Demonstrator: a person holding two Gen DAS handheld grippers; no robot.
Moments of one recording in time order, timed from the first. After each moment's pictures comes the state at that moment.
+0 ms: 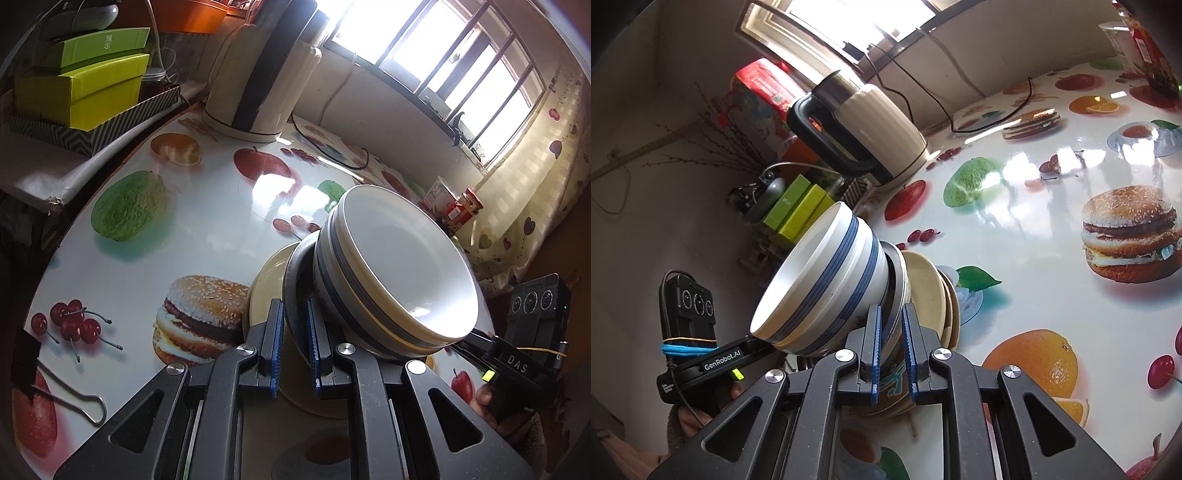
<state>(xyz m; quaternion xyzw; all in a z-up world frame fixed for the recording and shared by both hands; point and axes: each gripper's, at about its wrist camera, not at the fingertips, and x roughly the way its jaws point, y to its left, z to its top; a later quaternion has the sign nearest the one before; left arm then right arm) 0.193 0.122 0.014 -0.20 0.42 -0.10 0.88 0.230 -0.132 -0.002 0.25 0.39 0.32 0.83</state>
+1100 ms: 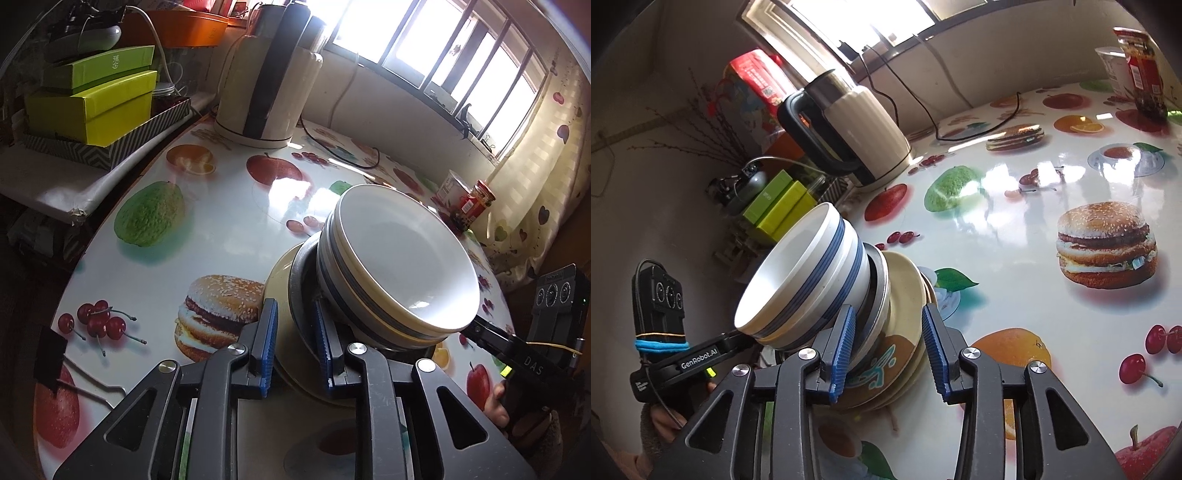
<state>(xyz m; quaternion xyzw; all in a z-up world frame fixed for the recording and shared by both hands) 0.184 0.117 0.023 -0.16 0.43 -0.07 0.89 0.221 -0.132 0.005 0.20 0.39 0.28 0.85</state>
